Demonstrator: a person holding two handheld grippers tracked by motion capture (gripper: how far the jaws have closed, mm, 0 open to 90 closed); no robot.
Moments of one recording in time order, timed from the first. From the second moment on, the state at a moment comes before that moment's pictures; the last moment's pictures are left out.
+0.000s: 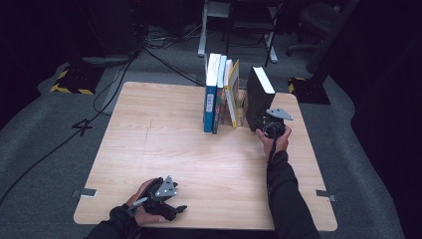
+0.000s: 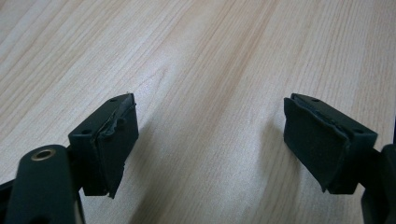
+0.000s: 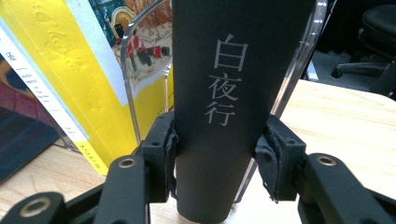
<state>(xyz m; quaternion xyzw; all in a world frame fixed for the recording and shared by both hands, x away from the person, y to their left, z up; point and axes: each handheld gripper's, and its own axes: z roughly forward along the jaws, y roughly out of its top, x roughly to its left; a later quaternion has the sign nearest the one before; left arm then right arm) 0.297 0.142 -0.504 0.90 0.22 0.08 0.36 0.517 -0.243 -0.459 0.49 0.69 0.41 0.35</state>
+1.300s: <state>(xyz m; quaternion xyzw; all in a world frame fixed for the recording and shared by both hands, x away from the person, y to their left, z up) 0.303 0.141 -0.505 0.90 0.21 0.08 0.37 0.454 -0.277 -0.423 0.40 0.79 0.38 0.27</state>
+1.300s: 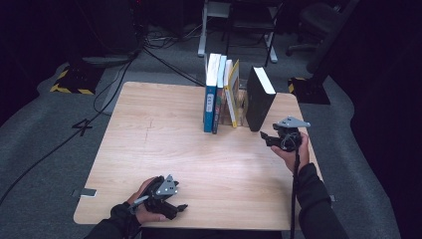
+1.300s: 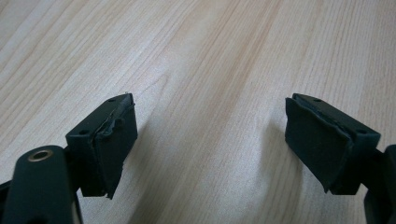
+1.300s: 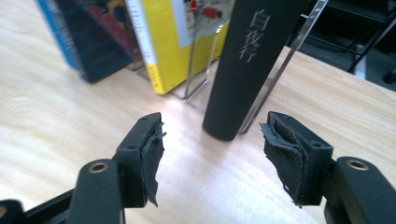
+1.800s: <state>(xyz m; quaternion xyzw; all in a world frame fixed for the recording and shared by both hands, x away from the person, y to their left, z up) 0.303 0.141 -0.505 0.90 0.21 0.08 0.37 0.410 -0.294 -0.430 0.35 0.82 0.37 0.25</state>
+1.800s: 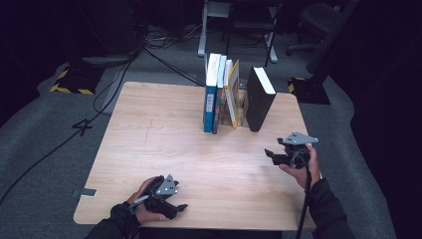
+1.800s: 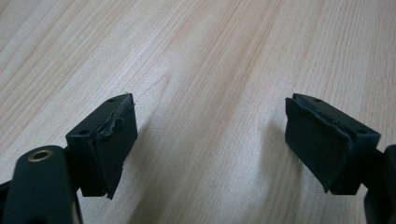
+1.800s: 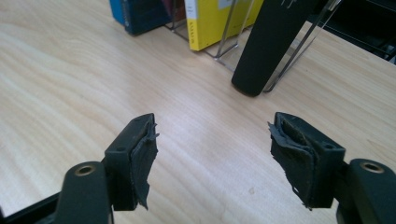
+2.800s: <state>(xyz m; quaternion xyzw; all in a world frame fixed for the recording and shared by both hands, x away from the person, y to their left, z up) 0.300 0.149 -0.505 0.90 0.23 0.08 0.37 0.340 -0.333 -0.459 0.30 0.86 0.34 0.23</state>
